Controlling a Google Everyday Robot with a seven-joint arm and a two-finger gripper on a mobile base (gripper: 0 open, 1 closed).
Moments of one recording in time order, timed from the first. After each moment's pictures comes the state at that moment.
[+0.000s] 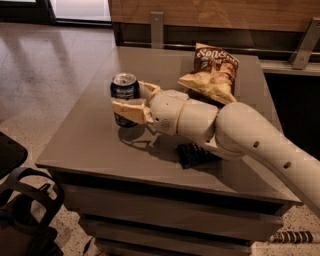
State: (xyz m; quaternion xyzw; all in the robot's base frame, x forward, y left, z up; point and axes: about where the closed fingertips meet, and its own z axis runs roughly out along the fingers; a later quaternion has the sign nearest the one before) arm 0.546 0.070 0.923 -0.37 0.59 0.37 0.62
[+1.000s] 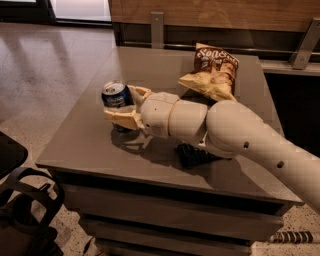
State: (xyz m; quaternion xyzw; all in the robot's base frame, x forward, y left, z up) arm 0.538 0.088 0.908 -0.43 0.59 0.31 0.61
